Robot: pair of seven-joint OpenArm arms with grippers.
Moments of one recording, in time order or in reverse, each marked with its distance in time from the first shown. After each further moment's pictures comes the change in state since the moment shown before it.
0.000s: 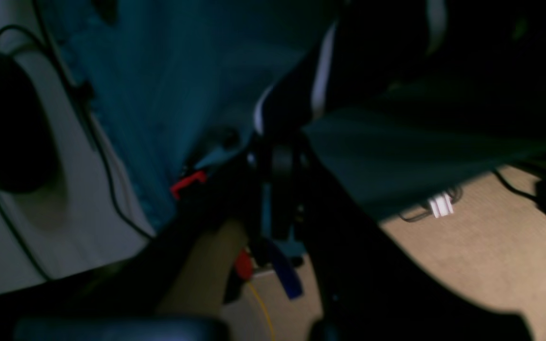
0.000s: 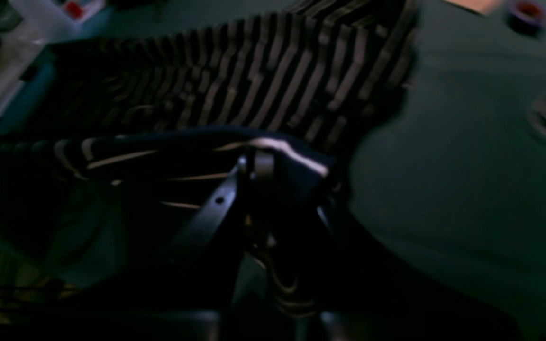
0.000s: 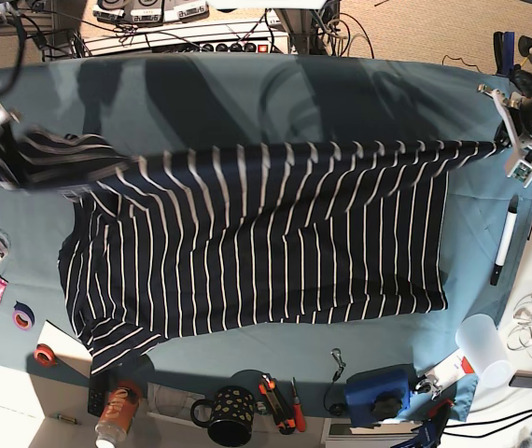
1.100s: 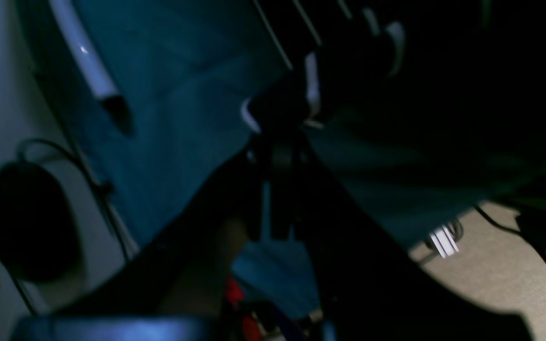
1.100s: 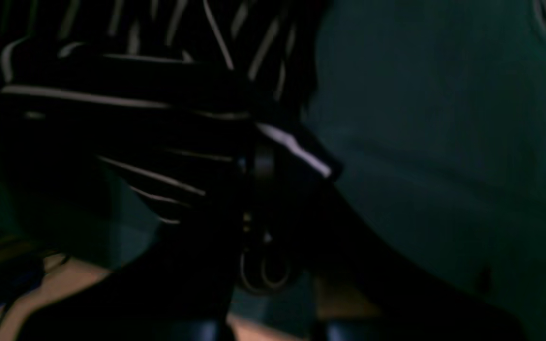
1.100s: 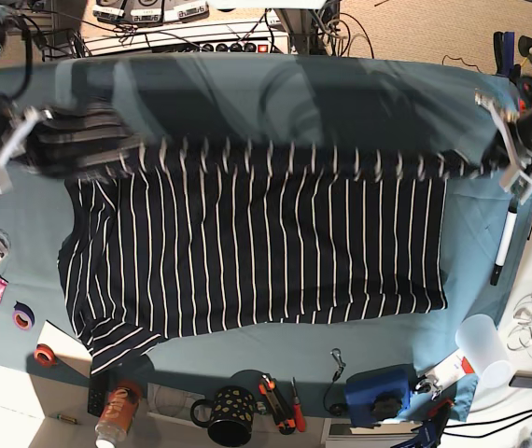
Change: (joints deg) left arm -4.5 0.0 0.6 -0.4 -2.7 -5.5 -8.2; right arm -0.2 5.7 -20.6 -3.2 -29.5 0.1 9.0
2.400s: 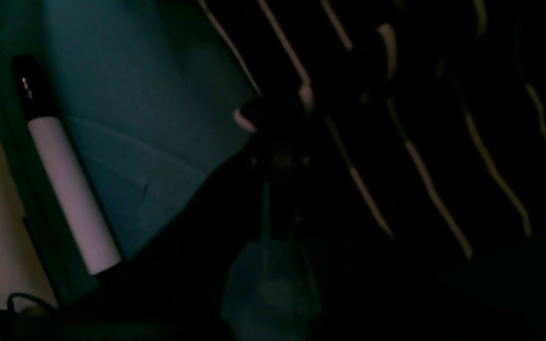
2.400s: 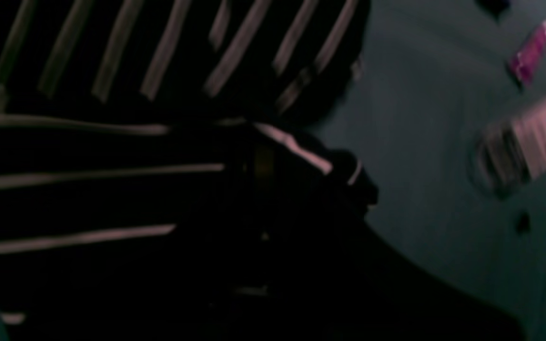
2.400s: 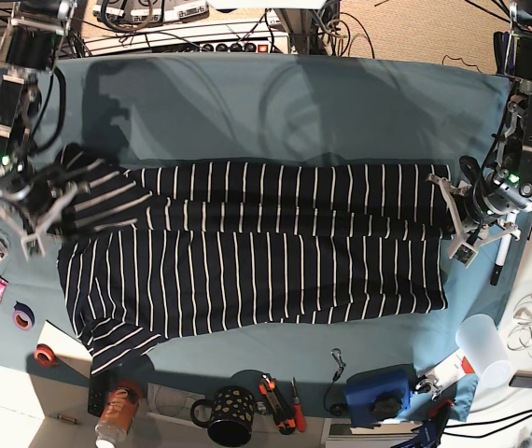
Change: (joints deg) left arm -27.5 4.7 28.5 -25.6 17.8 10.5 -12.2; right arm 20.4 -3.9 -20.7 -19.0 -35.0 -7.6 29.6
